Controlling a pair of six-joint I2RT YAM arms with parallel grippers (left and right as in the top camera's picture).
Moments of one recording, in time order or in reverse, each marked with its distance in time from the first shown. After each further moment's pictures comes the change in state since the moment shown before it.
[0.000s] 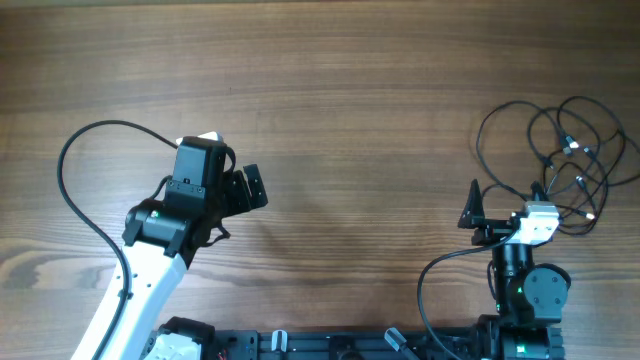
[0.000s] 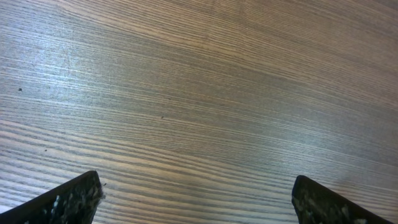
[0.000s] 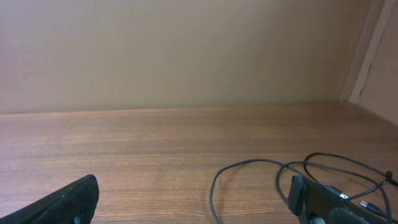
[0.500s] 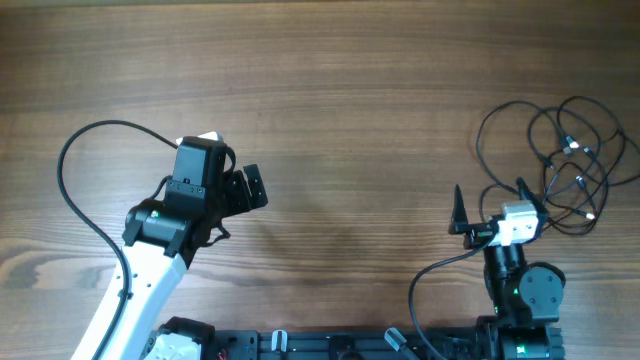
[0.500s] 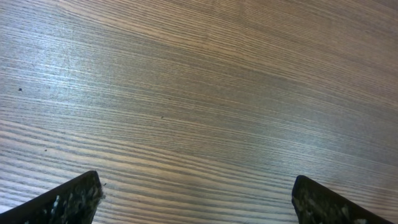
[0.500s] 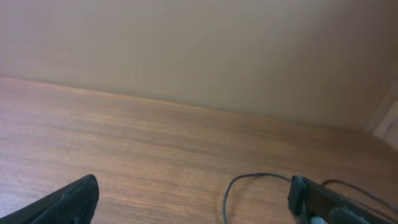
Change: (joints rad) left arm 0.000 0.000 0.000 0.000 0.000 0.000; right arm 0.069 0.000 0.000 -0.004 -0.042 -0.138
